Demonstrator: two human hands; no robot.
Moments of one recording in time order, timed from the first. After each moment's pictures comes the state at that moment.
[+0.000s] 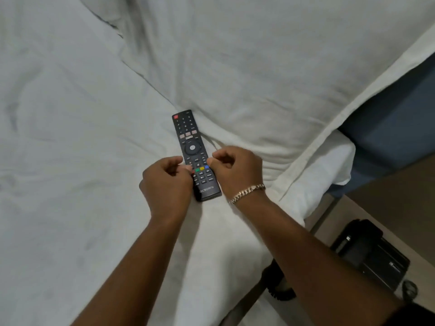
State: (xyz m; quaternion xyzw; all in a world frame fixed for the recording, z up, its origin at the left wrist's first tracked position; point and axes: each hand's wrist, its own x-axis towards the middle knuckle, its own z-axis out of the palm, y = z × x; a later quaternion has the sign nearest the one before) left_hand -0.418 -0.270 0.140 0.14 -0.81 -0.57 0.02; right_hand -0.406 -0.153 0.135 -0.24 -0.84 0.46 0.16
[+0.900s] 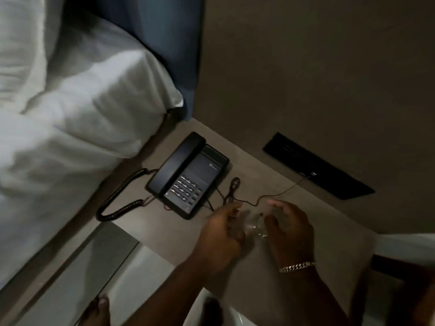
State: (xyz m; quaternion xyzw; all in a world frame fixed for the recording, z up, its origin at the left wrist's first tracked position) left_hand -0.018 0.032 0.053 -0.24 -0.74 -0.49 -0.40; right_hand 0.078 0.144 0.071 -0.45 -0.81 0.31 0.21
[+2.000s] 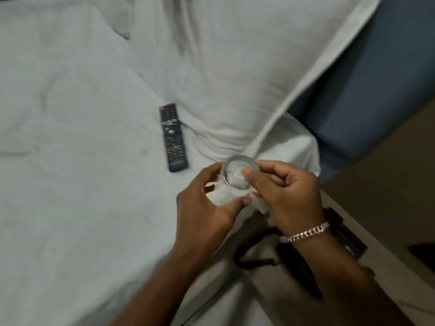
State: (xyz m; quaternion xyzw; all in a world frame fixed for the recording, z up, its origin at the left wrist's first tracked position) left_hand -0.253 -0.198 0.196 -0.07 -0.79 -0.61 -0.01; right_hand -0.231 -0.068 0.220 -0.21 -0.72 0.64 0.15
